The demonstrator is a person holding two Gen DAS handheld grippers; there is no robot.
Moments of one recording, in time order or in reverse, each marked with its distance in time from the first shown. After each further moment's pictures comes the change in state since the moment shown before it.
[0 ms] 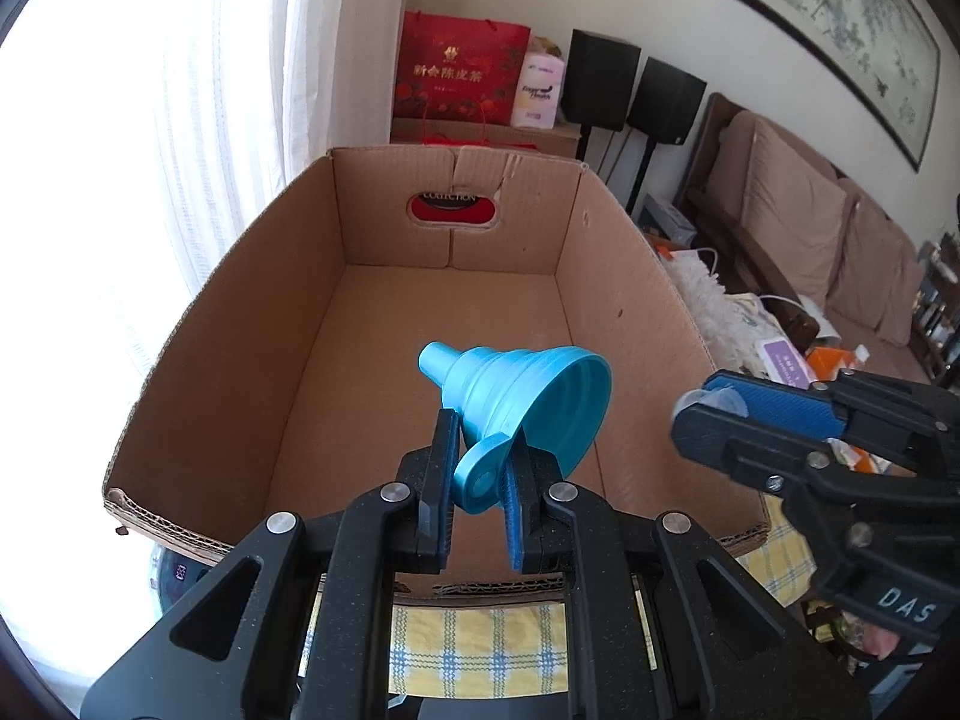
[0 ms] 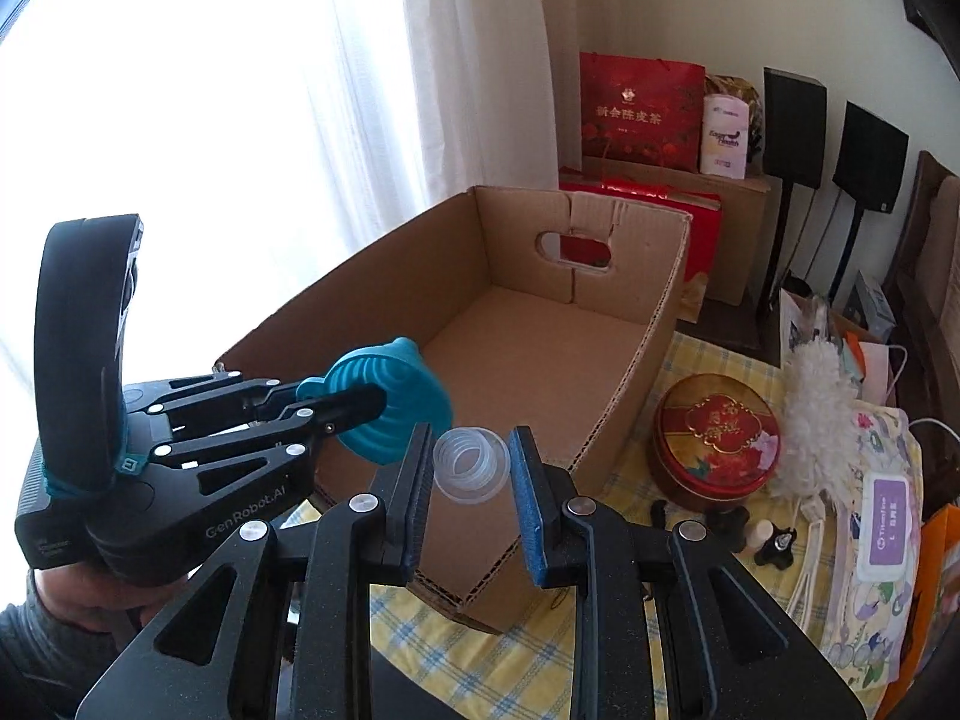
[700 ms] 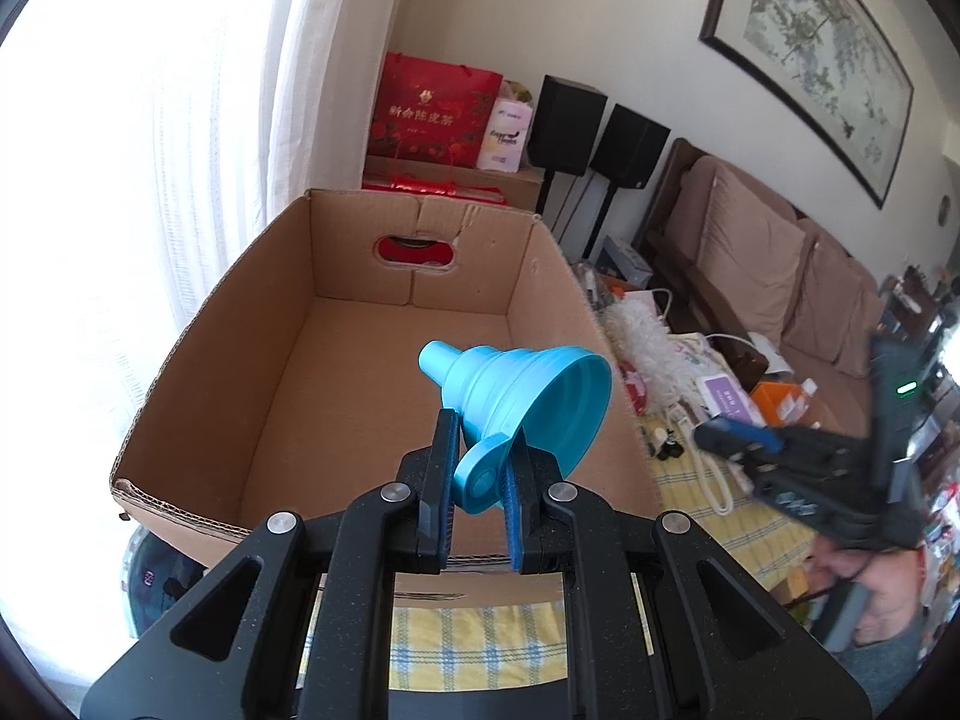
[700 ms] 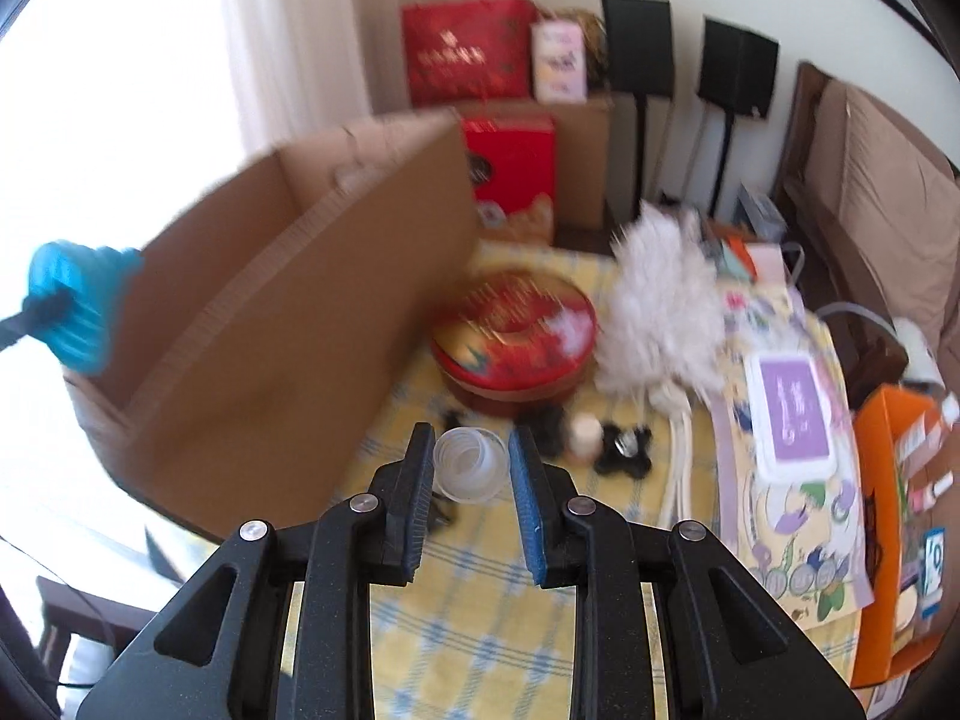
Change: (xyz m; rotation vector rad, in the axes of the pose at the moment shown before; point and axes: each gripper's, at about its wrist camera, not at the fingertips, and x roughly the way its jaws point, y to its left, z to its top) left arm -0.036 -0.001 0.006 -0.034 -0.089 -0.092; right arm -0.024 -0.107 -0.051 0.153 0.008 -0.208
